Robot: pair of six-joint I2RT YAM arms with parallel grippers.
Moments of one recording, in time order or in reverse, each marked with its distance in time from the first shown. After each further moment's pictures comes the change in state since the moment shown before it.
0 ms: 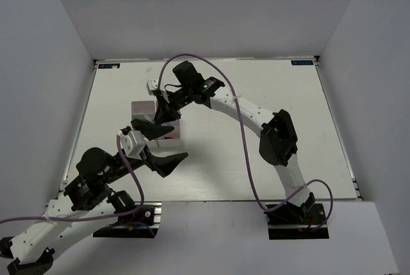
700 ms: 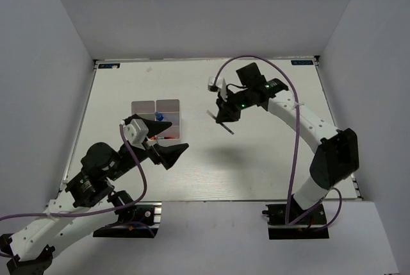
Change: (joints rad) left arm 0.000 0.066 0.037 -0.050 -0.141 -0.084; right arm -0.320 -0.540 -0.612 -0.232 0.297 -0.027
